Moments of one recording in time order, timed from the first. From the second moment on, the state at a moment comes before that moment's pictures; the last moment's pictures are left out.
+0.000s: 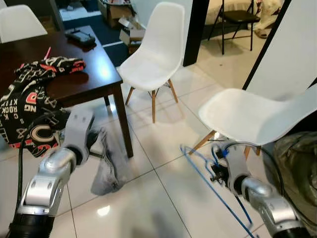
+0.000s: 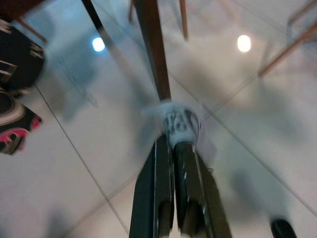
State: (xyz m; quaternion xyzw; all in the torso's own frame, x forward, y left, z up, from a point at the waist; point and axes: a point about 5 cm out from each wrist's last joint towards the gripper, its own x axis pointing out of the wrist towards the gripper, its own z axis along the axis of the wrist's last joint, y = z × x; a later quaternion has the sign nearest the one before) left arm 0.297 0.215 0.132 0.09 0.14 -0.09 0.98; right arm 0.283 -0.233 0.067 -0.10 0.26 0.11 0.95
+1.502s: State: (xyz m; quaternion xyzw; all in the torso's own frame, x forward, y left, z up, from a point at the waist) left arm 0.302 0.203 0.119 0.07 0.08 -0.05 0.99; right arm 0.330 -0.210 0.144 -0.01 0.02 0.08 1.00
